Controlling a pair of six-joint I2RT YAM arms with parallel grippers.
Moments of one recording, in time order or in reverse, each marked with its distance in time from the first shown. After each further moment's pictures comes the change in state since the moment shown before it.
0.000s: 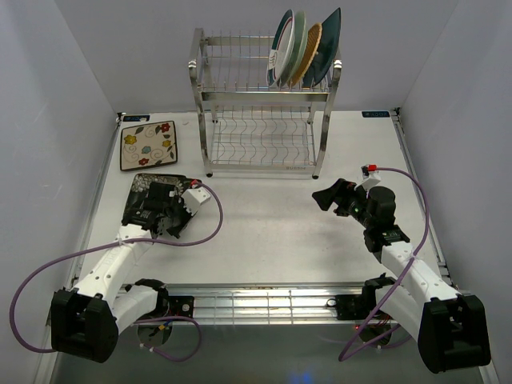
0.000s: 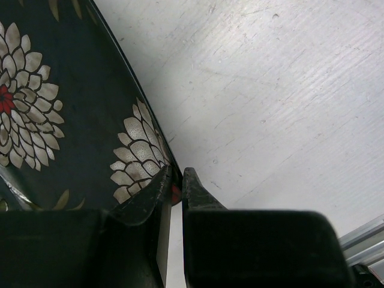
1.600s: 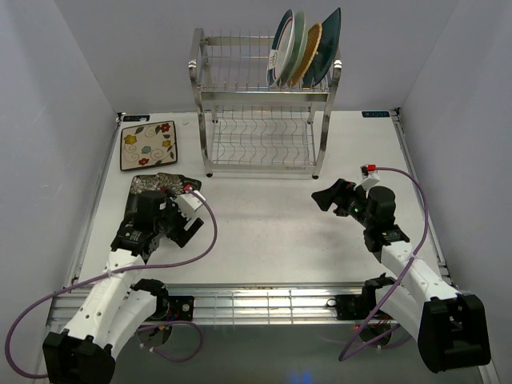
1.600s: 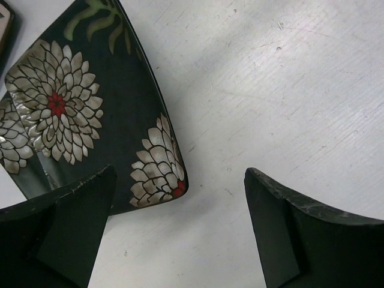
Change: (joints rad) left arm -0.001 -0.230 -0.076 0.058 -0.009 0.012; right arm 0.000 0.005 0.000 0.007 -0.019 0.000
